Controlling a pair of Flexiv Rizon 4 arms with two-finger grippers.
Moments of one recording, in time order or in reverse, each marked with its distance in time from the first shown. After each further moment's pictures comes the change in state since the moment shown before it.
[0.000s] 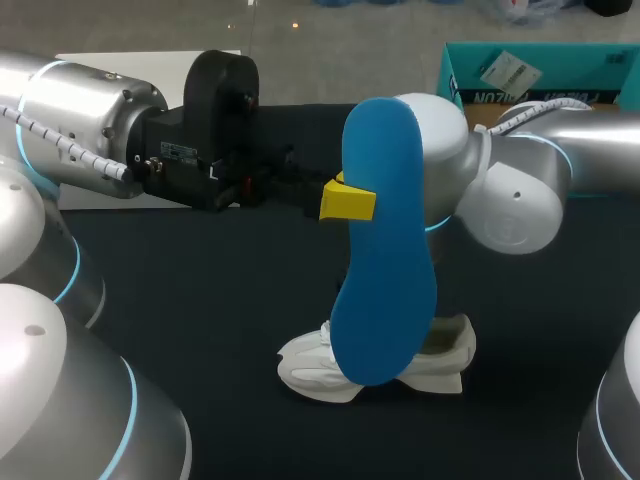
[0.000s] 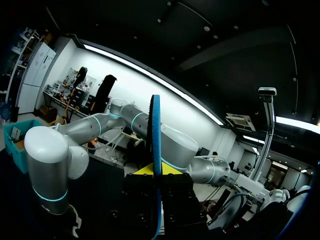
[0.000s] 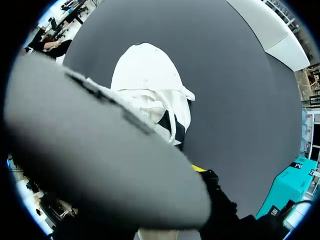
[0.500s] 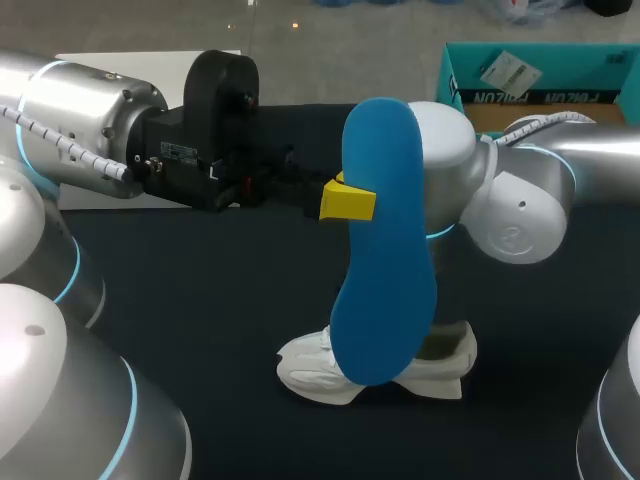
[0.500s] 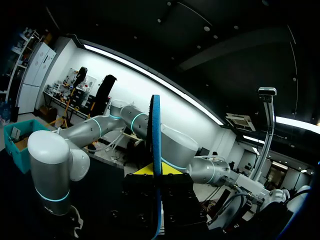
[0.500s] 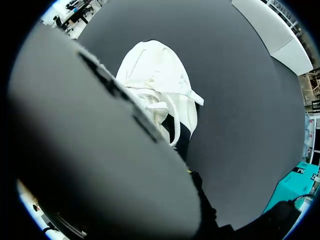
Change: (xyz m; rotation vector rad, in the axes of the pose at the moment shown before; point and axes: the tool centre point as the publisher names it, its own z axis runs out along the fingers) left arm 0.000 0.000 0.000 0.000 0.000 0.000; right arm 0.009 0.000 0.008 -0.030 0.024 -0.032
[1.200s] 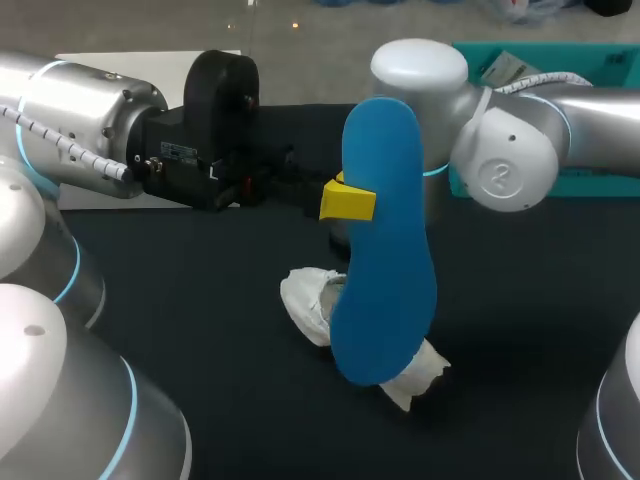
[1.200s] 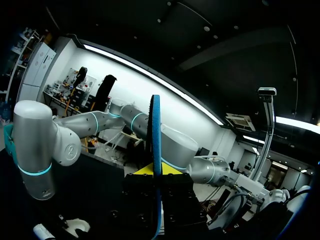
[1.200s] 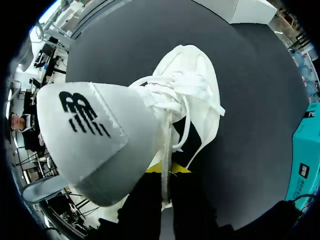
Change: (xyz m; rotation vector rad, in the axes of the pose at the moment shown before) left arm 0.000 0.000 0.000 0.000 0.000 0.000; right arm -0.002 0.026 -0.051 -0.013 0.141 0.474
